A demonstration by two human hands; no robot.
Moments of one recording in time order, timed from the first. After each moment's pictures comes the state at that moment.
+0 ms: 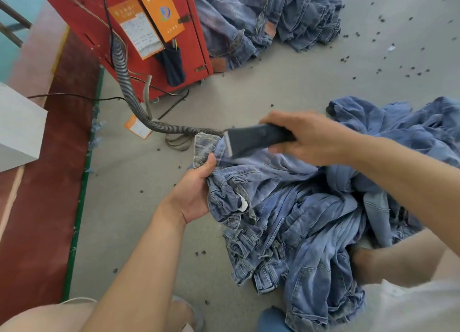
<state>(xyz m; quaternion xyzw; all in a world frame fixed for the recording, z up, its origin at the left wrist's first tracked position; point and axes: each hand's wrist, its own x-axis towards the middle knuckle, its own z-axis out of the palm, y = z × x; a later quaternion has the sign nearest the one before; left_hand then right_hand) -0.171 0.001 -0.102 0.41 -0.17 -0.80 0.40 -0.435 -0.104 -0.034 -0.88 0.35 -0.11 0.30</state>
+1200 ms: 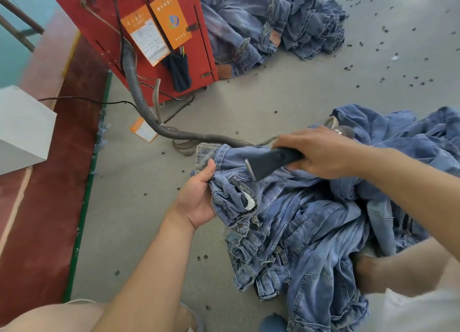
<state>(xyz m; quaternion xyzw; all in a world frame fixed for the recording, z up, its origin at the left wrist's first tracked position) -0.172 0.003 -0.116 0.35 -0.13 -0.82 0.42 -0.446 -0.104 -0.046 -0.90 0.36 0.00 0.23</state>
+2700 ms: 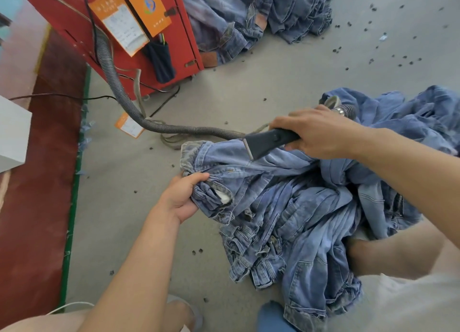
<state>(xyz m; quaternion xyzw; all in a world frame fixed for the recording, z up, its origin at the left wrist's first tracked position) -0.163 -0.004 -0.131 0.60 -0.08 -0.68 0.42 -0.466 -0.125 -0.068 -0.91 0.38 -0.03 0.17</state>
